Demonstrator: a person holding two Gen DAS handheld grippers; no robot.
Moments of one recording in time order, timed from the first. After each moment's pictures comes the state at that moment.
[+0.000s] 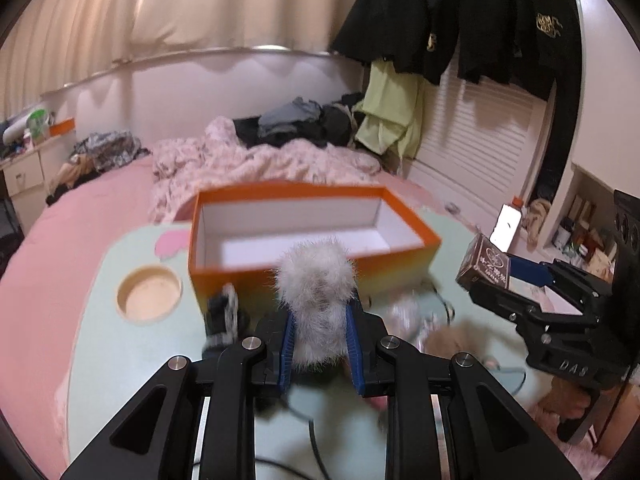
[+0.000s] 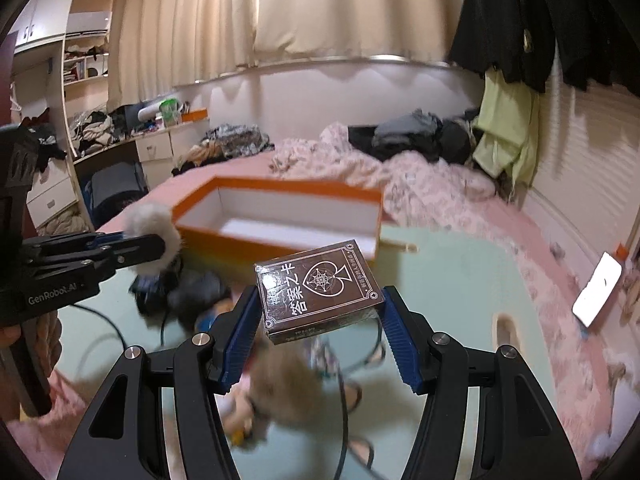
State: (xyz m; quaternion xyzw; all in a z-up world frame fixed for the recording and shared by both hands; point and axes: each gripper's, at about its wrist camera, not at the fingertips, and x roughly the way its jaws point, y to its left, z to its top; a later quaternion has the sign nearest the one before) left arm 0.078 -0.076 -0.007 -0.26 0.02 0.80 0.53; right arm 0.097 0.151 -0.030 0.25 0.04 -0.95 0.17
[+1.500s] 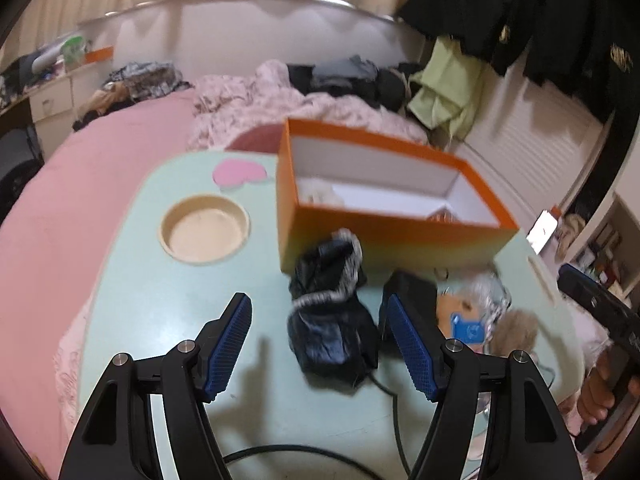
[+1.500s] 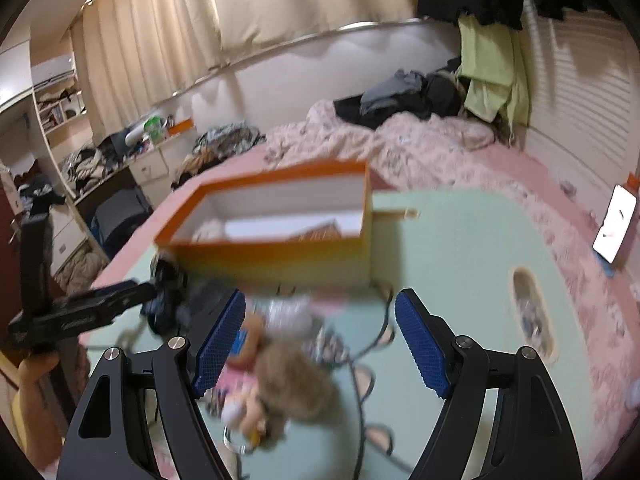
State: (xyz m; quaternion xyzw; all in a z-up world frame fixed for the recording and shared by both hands) left arm 0.031 -0.089 -0.068 -0.38 0.01 0.80 0.46; right arm 0.095 0.170 -0.045 0.32 -0.06 -0.93 0.18
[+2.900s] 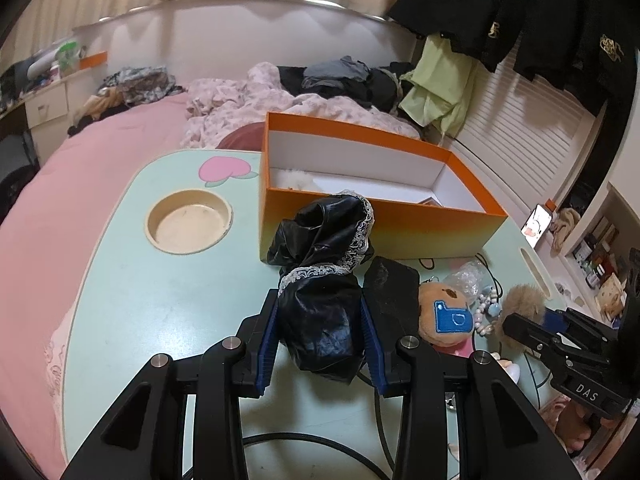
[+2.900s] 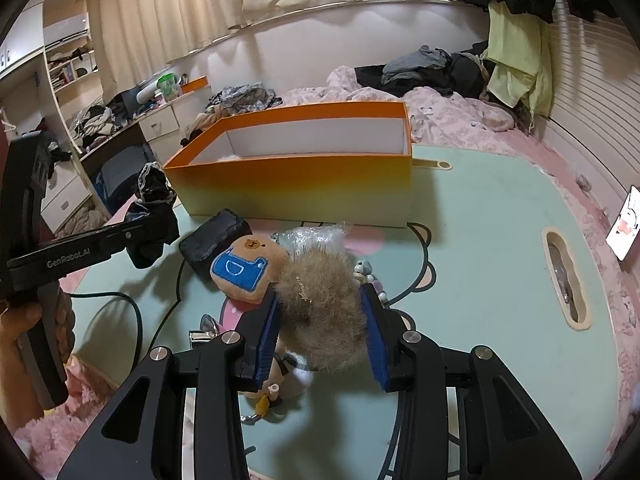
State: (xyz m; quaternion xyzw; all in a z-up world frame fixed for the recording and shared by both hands) left arm 0.049 -0.099 -0.063 -0.37 -0.01 0.81 0.47; right arm 0.100 0.148 -0.074 0.36 -0.02 -0.91 0.20
